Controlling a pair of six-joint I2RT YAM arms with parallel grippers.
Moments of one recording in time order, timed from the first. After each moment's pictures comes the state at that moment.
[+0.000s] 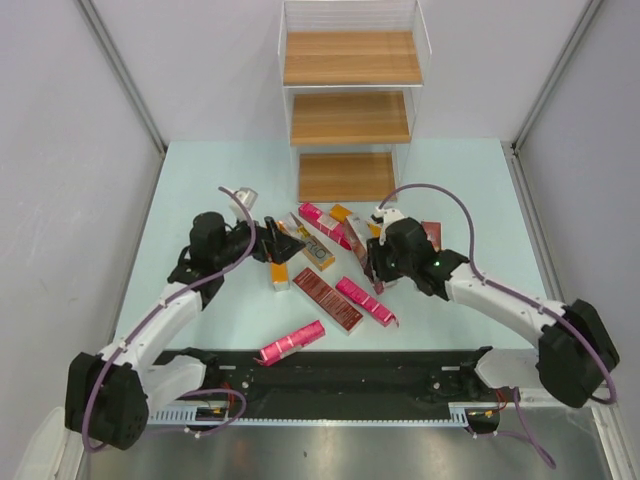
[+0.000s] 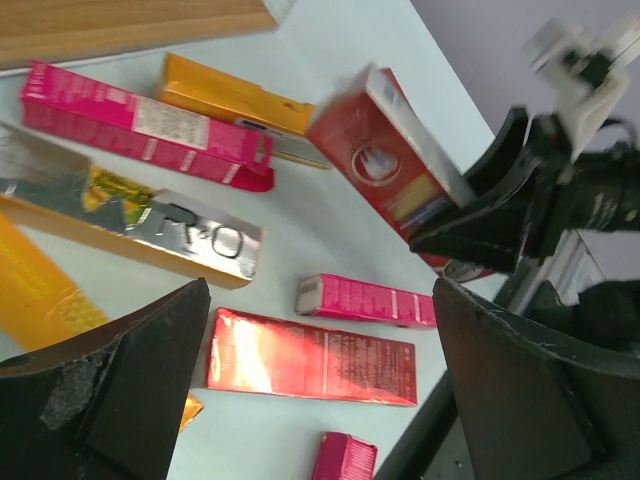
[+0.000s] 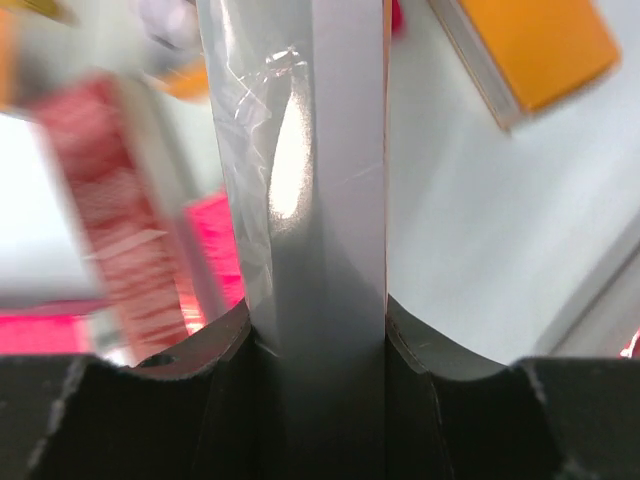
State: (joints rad) left arm -0.28 1.01 0.60 0.12 0.55 -0.44; right arm 0.70 1.30 0.79 -0.27 0.03 0.33
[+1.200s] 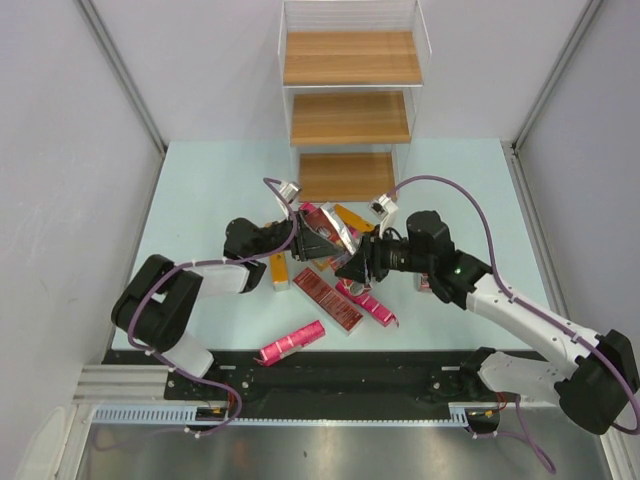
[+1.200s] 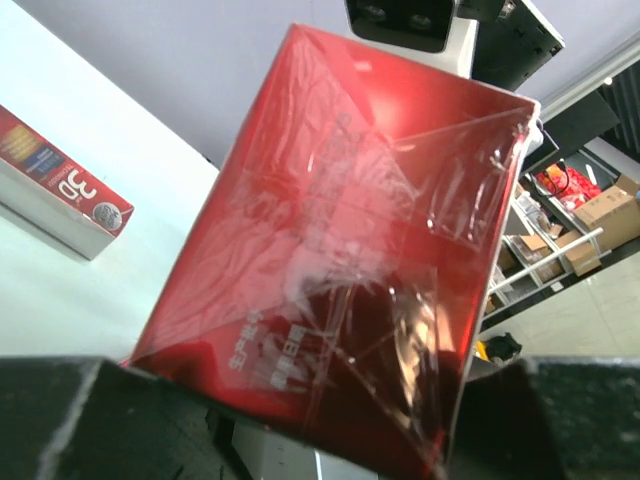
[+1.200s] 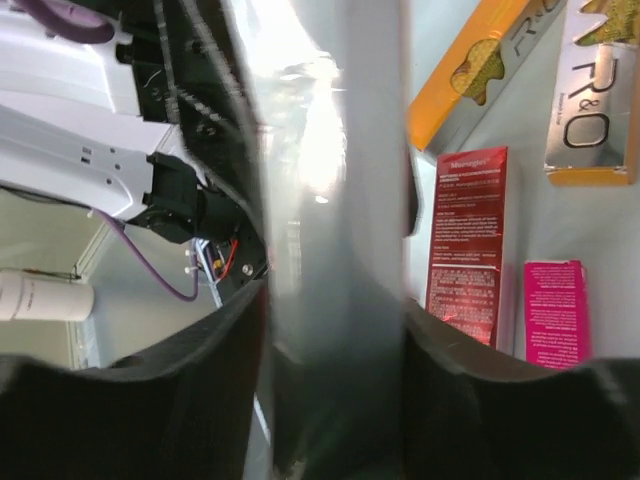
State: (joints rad) left arm -0.49 1.59 0.63 1.35 1.01 -1.23; right arm 0.71 1.10 0.83 -0.08 -0.52 0.52
